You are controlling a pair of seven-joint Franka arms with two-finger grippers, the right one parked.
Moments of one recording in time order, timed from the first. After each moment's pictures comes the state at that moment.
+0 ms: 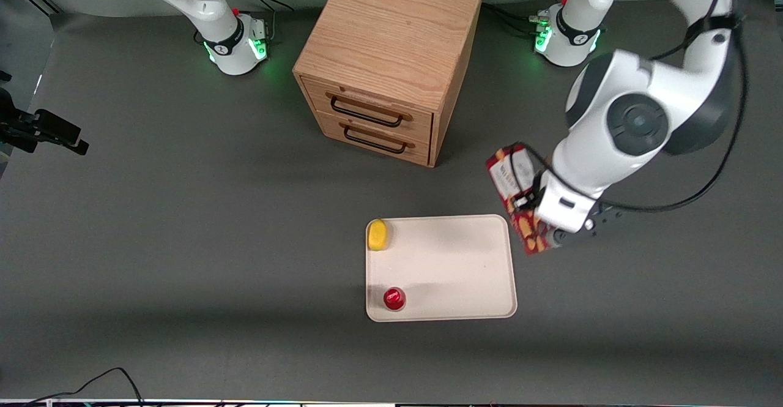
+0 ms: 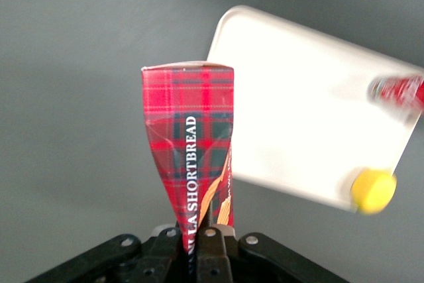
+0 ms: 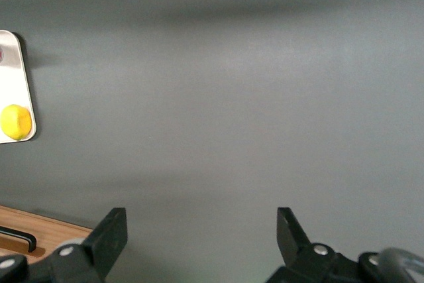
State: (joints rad) arm -0.27 0.40 -0.15 -1.48 0.00 1.91 -0.77
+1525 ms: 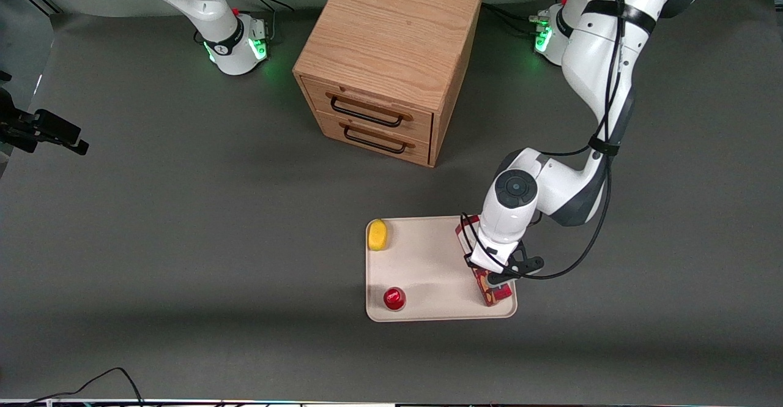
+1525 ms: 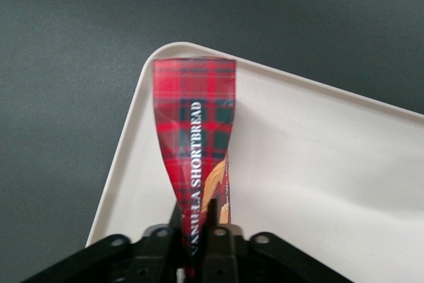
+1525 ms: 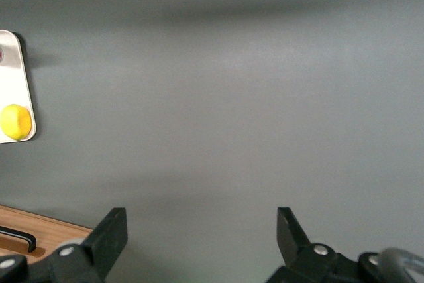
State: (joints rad) arm -0.33 0.73 -0.14 -1.55 0.31 2.46 -0.98
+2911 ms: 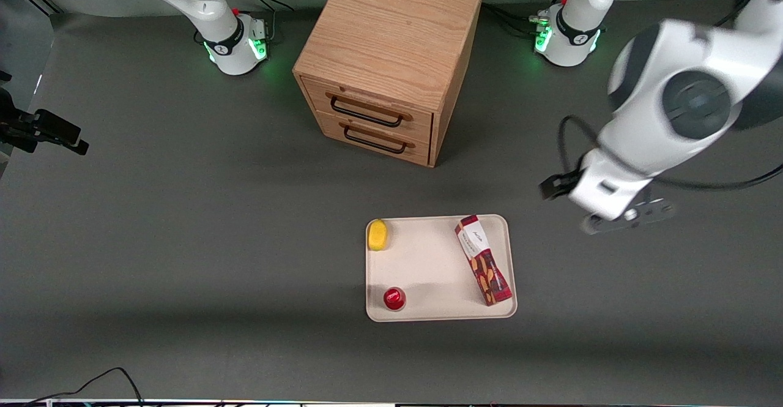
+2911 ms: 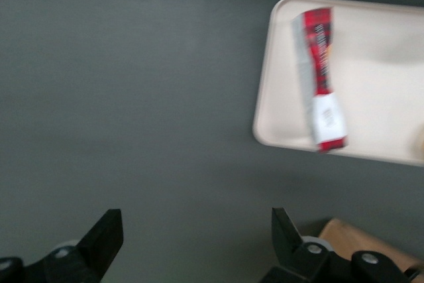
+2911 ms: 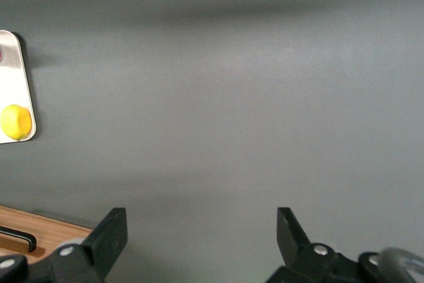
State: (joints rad) arm -0.23 0.20 -0.03 -1.51 0.03 1.62 -0.40
